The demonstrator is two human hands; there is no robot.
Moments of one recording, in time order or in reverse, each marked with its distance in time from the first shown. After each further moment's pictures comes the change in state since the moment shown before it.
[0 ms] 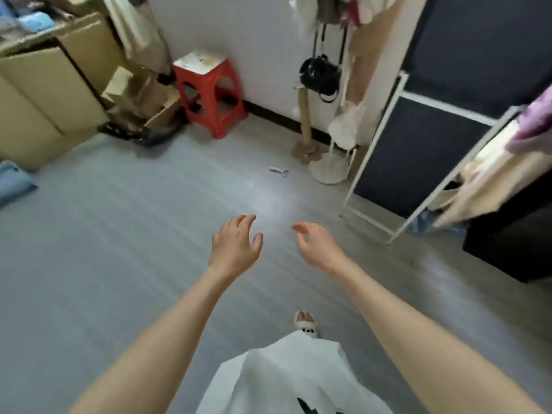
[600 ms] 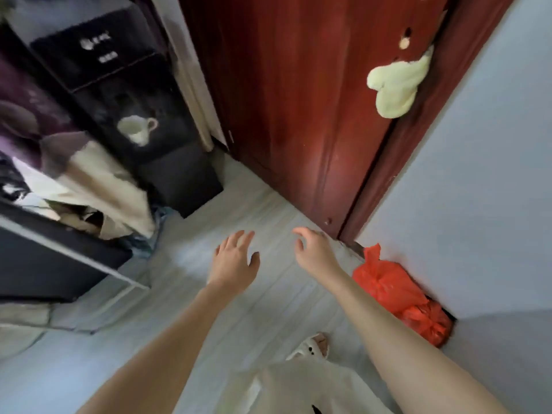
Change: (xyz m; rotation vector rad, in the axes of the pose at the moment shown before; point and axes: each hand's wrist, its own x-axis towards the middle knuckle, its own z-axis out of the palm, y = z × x) left_hand -0.207 0.586 0.340 0.243 -0.646 1.243; right_hand -0.438 0.480 -0.184 0.510 1.026 1.037
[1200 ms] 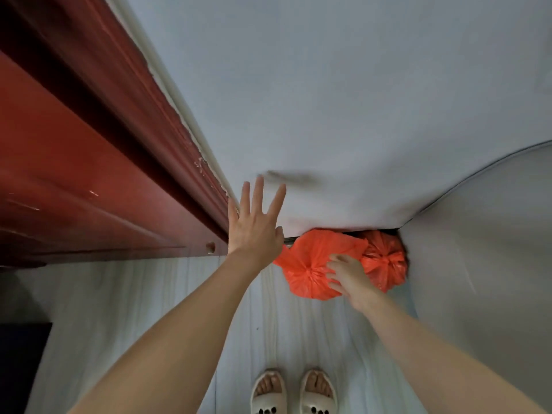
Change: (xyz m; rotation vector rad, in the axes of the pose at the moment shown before) left_hand 0.258 0.275 0.319 0.466 -0.203 0.918; right_hand 0.112 0.405 -0.013 1.226 0.615 1.047
